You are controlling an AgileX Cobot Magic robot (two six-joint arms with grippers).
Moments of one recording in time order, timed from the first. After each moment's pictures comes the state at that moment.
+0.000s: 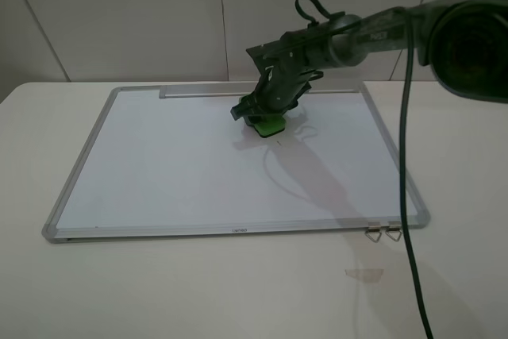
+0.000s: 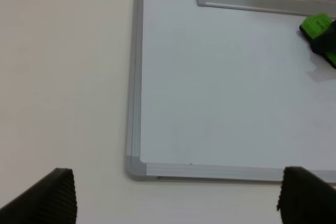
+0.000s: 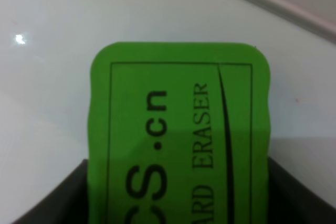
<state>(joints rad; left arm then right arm) 0.01 -0.01 -0.50 -0.08 1.05 -0.12 0.47 2.49 -1.76 -0.02 0.53 -0.02</state>
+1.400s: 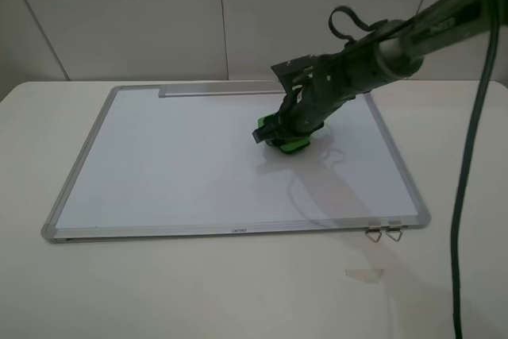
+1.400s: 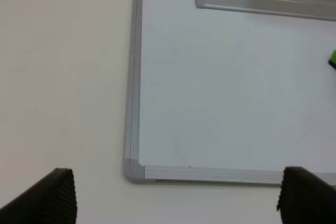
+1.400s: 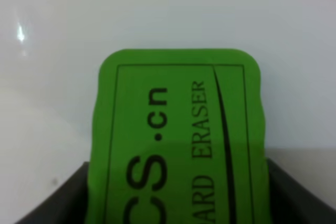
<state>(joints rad) 0.01 -0.01 -0.50 -0.08 1.04 -0.12 0.46 2.21 -1.29 0.00 0.34 -0.03</state>
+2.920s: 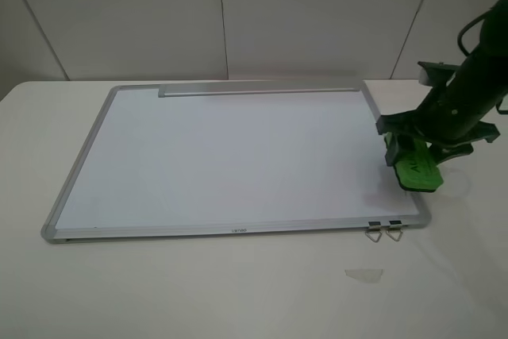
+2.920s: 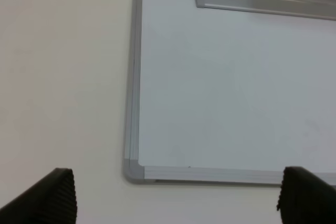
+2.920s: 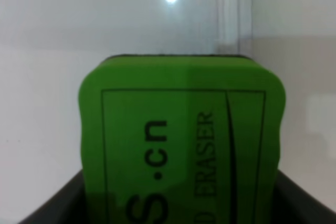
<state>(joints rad) 0.01 -0.01 -0.50 -0.08 1.04 -0.12 0.07 1.75 -0.95 0.09 0.73 0.05</state>
